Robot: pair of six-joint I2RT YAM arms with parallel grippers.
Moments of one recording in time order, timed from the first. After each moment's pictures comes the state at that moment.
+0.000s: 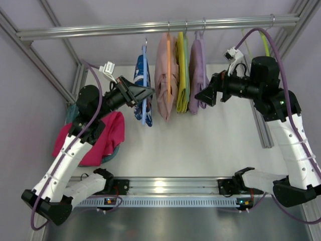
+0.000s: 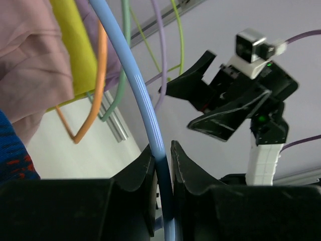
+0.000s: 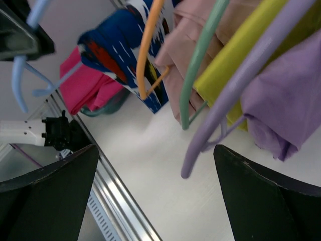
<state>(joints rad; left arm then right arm) -0.44 0.96 1.14 -0.04 0.49 -1.08 0.34 1.15 1.59 -0.85 -0.58 0.14</state>
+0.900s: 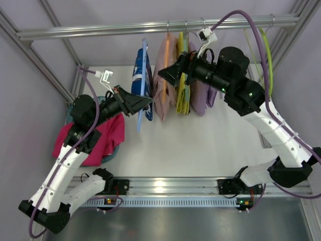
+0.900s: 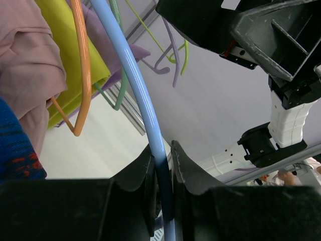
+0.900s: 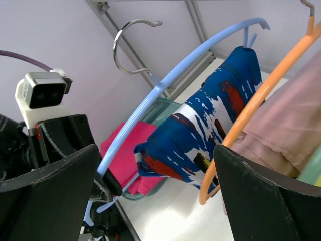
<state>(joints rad) -0.44 0.84 1.04 -0.05 0.55 -0.86 0.77 1.37 1.77 -0.42 -0.15 0.44</state>
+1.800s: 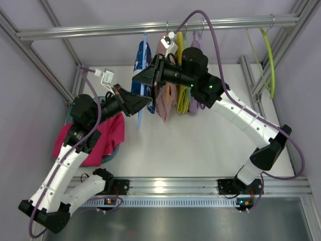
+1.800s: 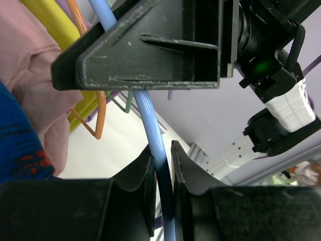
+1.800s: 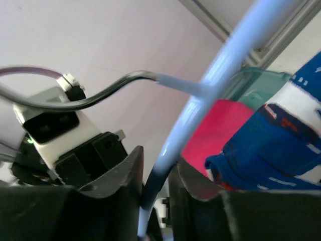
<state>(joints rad) -0.44 0.85 1.05 -0.04 0.55 -0.75 0.85 1.63 1.82 -0.20 -0.38 0.81</state>
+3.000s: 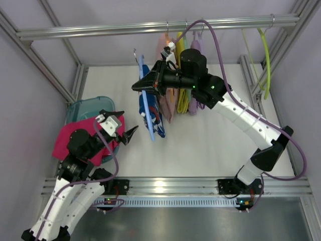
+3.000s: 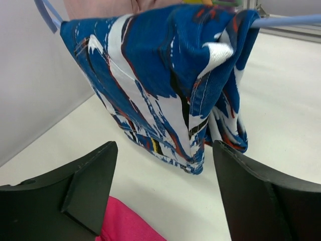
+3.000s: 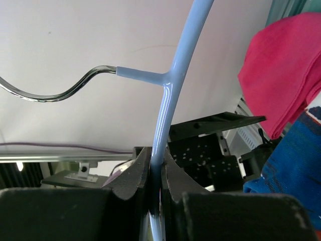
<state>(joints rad) -0.45 0.39 0.70 -0.30 0.32 0.25 0.86 1.61 1.84 -0.35 -0.47 1.28</state>
